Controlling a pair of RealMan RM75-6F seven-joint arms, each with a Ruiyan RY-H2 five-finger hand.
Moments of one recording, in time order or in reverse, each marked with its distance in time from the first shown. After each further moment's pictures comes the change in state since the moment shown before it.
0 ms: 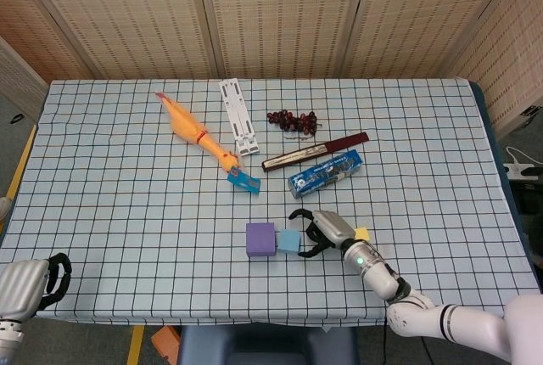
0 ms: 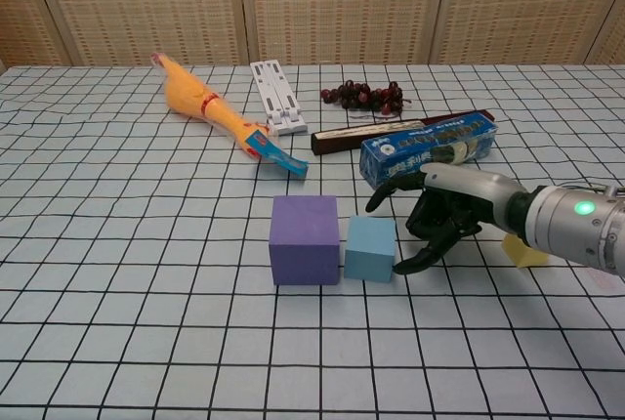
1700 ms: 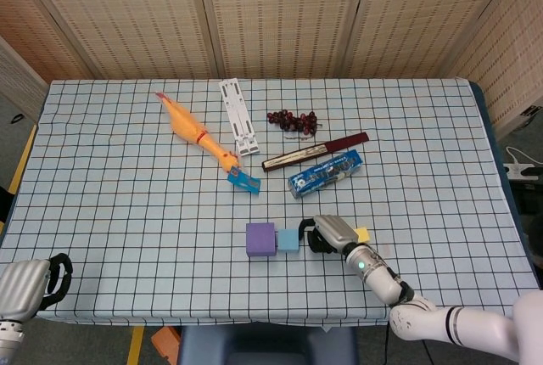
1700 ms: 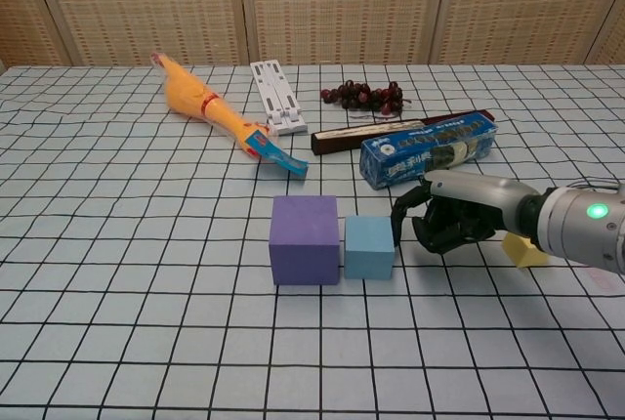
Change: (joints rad) left arm -0.001 0.002 0.002 -0.004 0.004 -0.001 -0.001; right arm 0.017 0.048 -0.025 -0.099 0.131 0.001 -0.189
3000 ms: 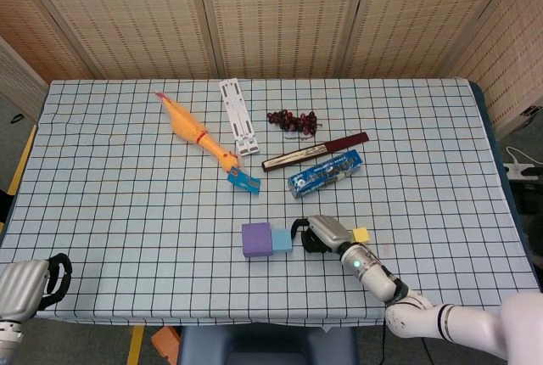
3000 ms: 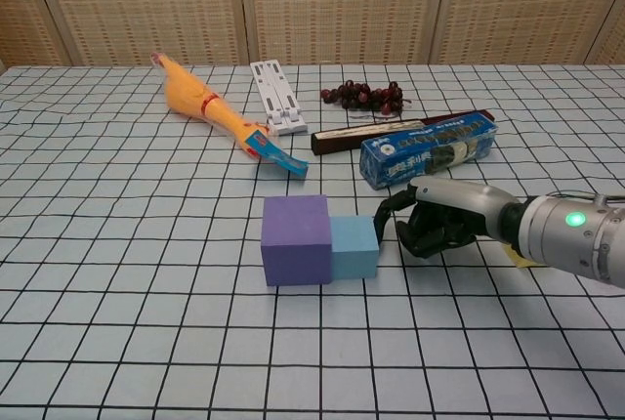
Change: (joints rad) left arm 0.001 0.005 0.000 0.002 0.005 0.001 -0.020; right arm -0.002 -0.055 -0.002 0.104 -0.154 -0.005 0.163
